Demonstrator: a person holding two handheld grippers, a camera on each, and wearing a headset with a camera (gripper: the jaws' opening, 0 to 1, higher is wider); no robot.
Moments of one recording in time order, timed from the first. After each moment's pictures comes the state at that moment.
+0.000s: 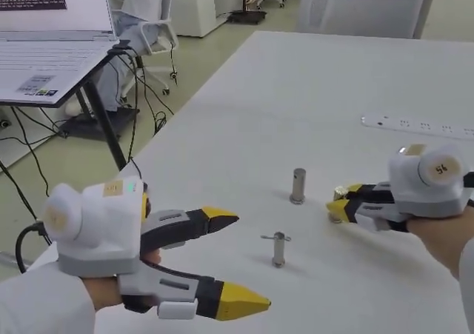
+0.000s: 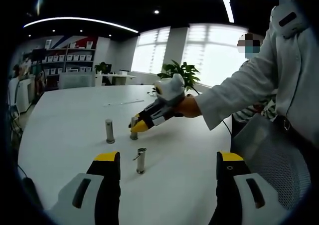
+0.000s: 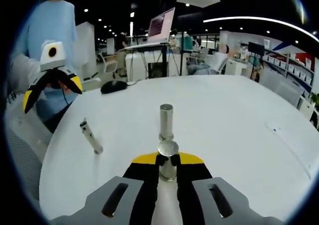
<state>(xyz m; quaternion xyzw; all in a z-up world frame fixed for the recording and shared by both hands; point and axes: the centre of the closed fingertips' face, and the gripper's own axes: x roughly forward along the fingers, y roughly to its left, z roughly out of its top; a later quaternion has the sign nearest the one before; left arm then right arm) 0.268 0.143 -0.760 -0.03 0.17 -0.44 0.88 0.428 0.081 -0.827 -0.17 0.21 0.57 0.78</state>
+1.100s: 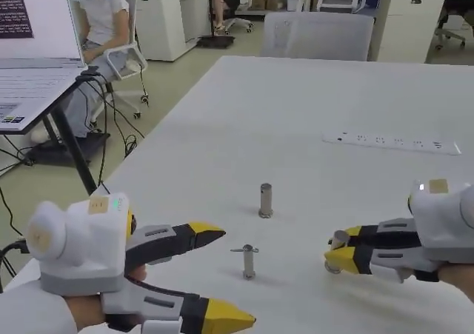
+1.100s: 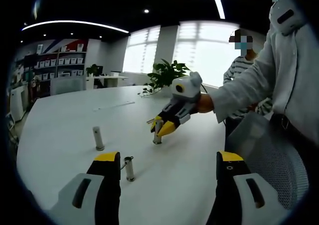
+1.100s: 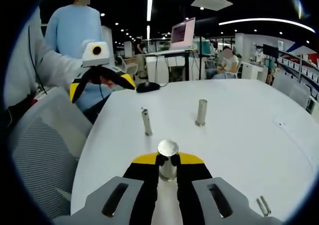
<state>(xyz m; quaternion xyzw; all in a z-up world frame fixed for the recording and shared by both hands) 0.260 0.116 -0.750 -0.01 0.16 -0.47 0.87 0.343 0.029 -0.804 -0.15 0.21 0.63 0.73</state>
